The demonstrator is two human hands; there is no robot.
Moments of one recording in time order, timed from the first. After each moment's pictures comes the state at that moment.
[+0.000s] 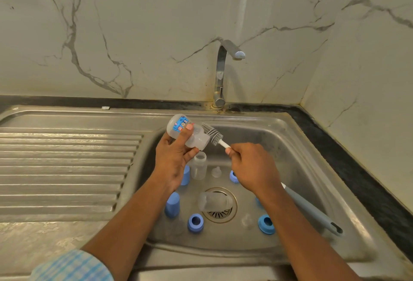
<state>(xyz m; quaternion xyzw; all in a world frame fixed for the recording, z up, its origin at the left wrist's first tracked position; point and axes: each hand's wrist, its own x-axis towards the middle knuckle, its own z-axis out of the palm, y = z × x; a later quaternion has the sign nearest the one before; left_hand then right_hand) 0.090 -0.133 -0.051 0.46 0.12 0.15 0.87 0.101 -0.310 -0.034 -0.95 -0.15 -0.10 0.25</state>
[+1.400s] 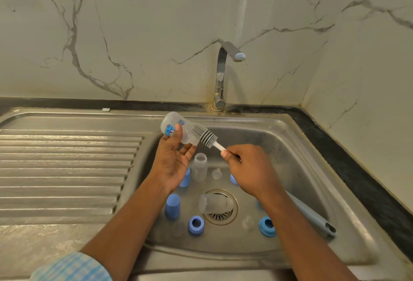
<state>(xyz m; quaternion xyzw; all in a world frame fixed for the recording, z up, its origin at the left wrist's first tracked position) 0.089 -0.125 -0.047 0.33 0.11 0.11 0.93 0.093 -0.308 -0.029 -0.92 -0.19 -0.07 0.34</state>
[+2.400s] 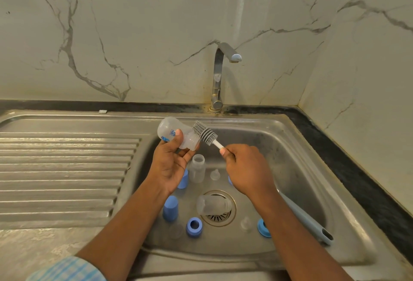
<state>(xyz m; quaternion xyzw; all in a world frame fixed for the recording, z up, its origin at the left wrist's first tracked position) 0.092 -0.123 -0.056 0.36 0.10 0.09 0.92 0.093 -0.300 -0.026 -0.94 -0.13 -0.08 0.30</state>
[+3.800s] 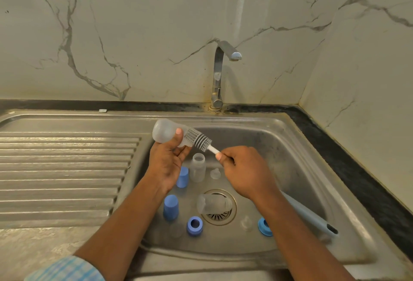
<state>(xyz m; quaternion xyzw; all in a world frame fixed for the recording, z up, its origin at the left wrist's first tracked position) 0.094 -0.122 -0.054 0.40 0.12 0.13 0.90 0.089 -0.303 -0.026 -0.93 -0.18 -0.06 0.31</state>
